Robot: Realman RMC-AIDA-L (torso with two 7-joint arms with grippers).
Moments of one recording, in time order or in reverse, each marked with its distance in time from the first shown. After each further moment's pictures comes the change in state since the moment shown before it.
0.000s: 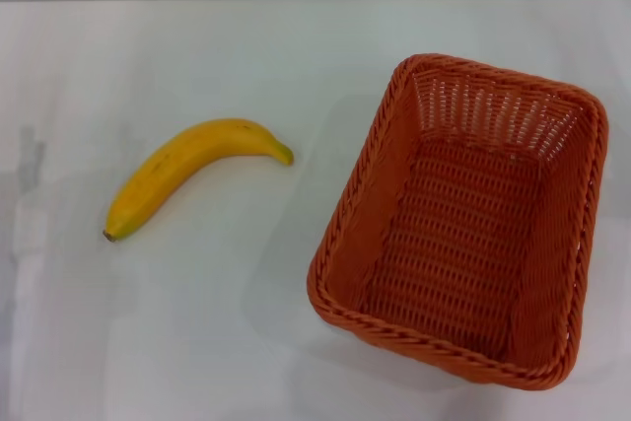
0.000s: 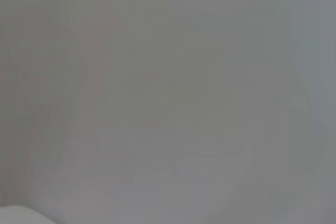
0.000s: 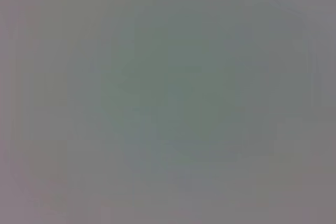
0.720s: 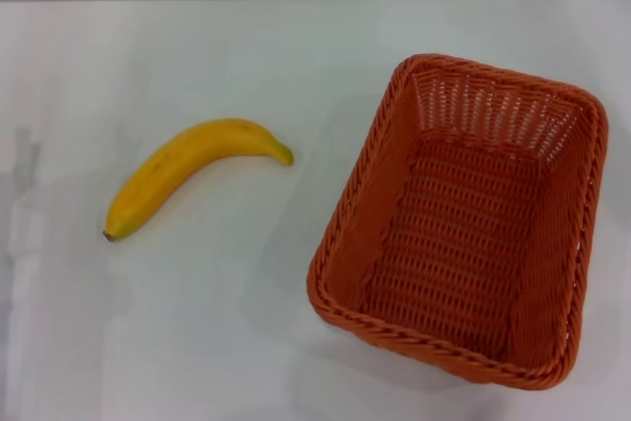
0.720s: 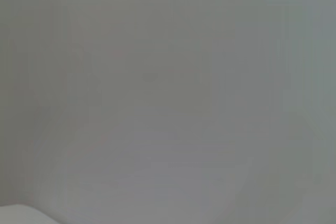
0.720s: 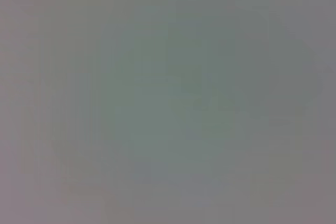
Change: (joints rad) left arm 0.002 0.002 0.000 -0.008 -0.002 0.000 -0.023; right arm -0.045 -0.031 -0.438 -0.404 -0.062 -0.331 0.524
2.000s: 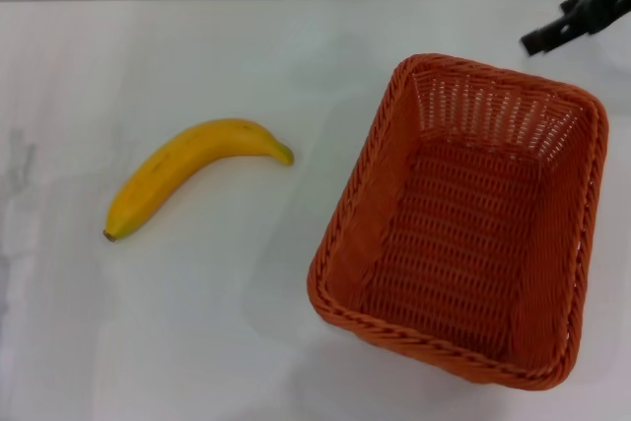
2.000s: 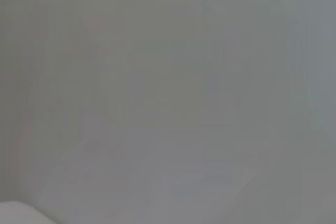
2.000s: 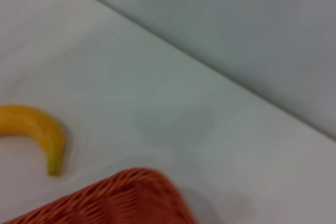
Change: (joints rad) left arm 0.005 0.001 0.000 -0.026 0.015 0.008 -0.079; right arm 0.417 -0.111 -0.158 -0.380 -1.484 0.631 1.265
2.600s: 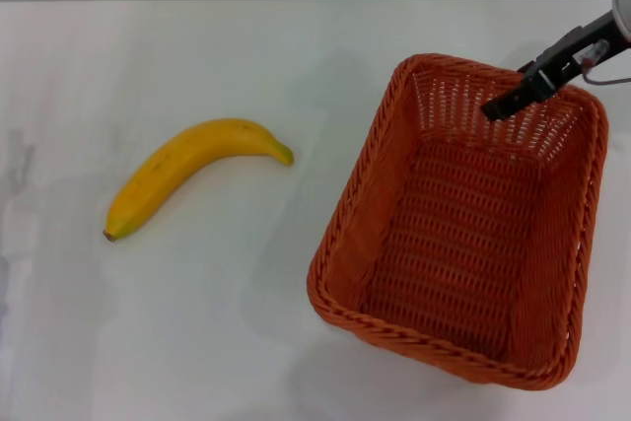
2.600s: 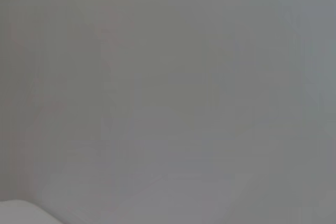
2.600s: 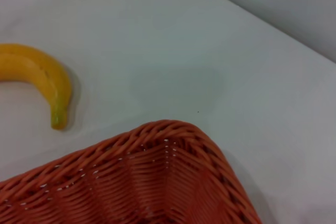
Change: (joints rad) left arm 0.004 0.000 0.000 0.000 0.000 0.001 -0.004; right arm 0.030 0.103 -0.056 0.107 -0.132 -0.113 -0.011
